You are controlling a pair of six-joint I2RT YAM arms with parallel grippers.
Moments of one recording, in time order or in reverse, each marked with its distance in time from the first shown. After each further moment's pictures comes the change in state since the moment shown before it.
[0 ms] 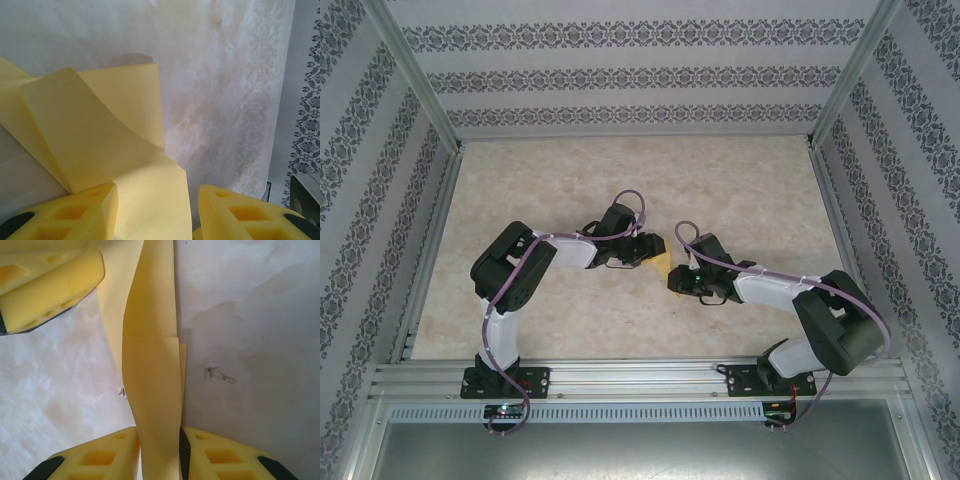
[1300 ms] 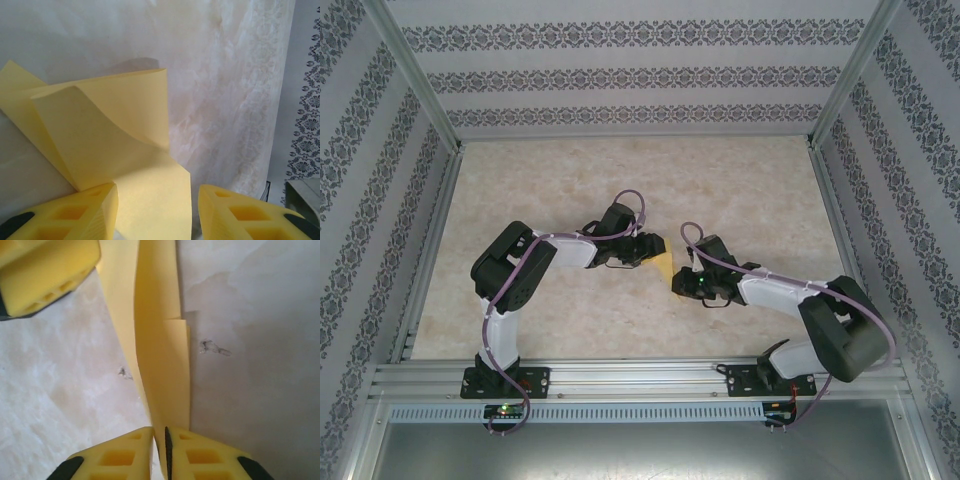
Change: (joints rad) left arm 0.002 0.003 0.004 -0.002 0.007 0.000; right arm -0.015 -0.024 -0.020 -0.028 -0.045 0.024
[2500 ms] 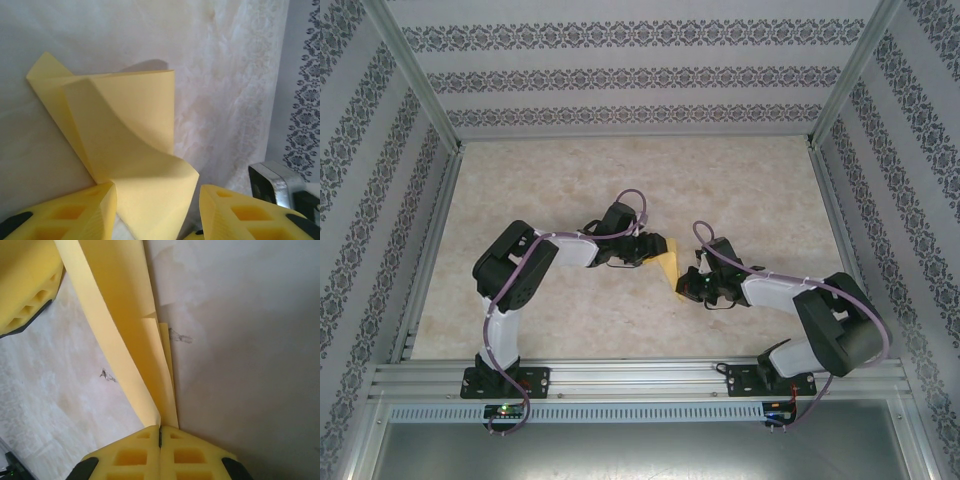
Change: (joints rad) left arm 0.000 0.015 0.018 0.010 0.042 0.004; right arm -0.074 0.024 -0.059 0.090 -0.126 0.142
